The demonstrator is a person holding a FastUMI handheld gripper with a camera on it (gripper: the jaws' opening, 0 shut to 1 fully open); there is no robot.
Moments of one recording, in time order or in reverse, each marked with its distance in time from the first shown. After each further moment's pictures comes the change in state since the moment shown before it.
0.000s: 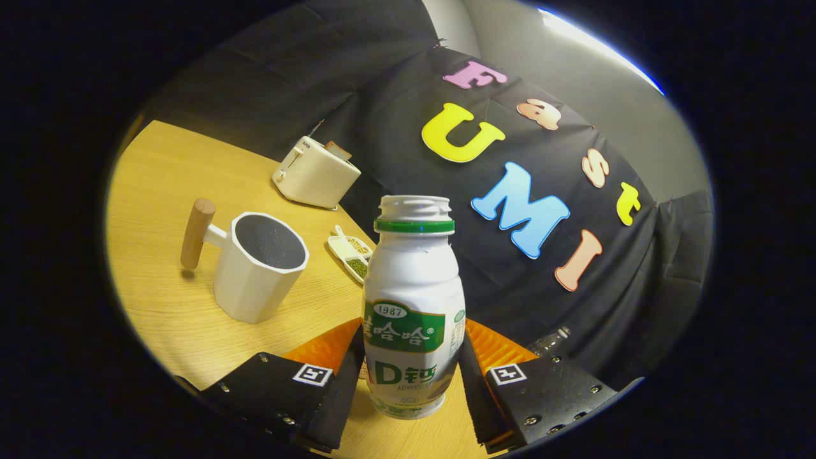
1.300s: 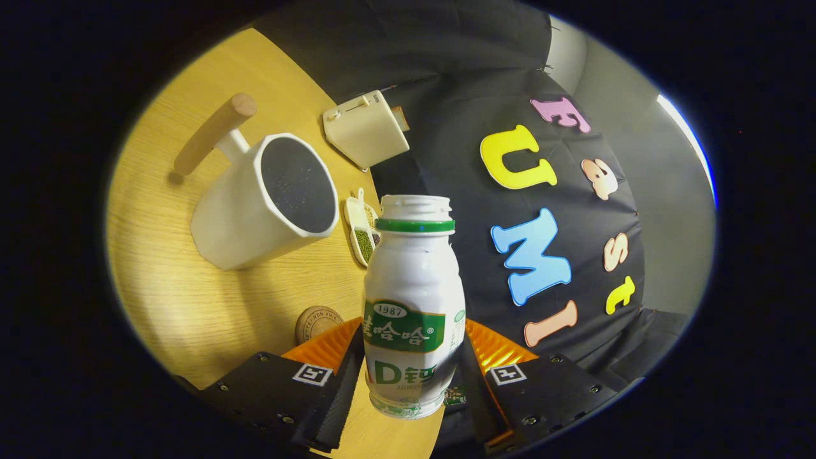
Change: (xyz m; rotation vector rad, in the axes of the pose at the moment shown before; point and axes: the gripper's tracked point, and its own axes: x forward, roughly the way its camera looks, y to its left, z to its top) arm 0.030 0.011 0.003 -0.454 0.061 -0.024
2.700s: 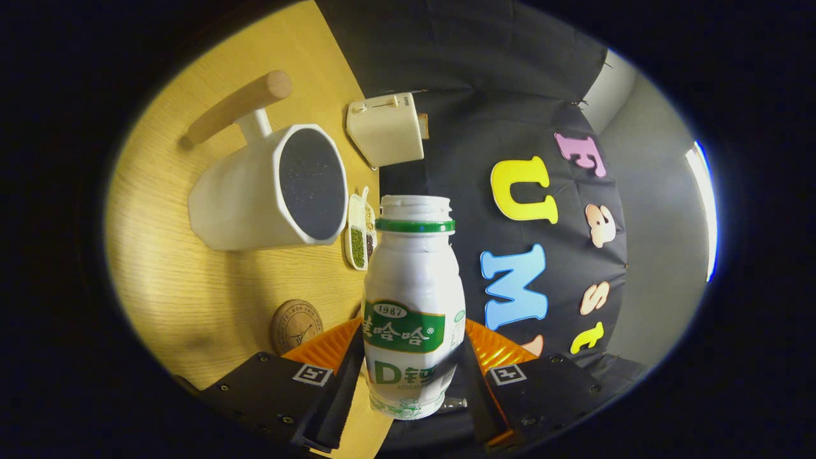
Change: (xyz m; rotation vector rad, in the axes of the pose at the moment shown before) arm 0.005 -0.010 0.018 -0.243 -0.020 -0.062
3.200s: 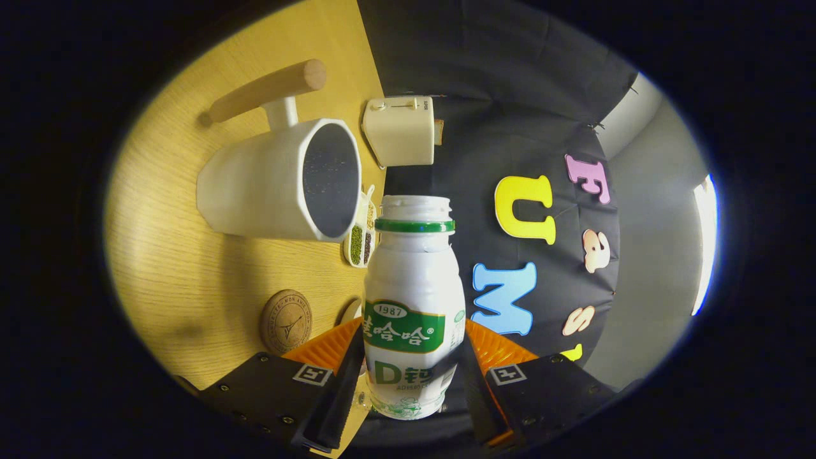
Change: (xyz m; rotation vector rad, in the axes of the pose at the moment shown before) arm -0.004 -0.006 0.007 -0.138 -0.011 -0.025
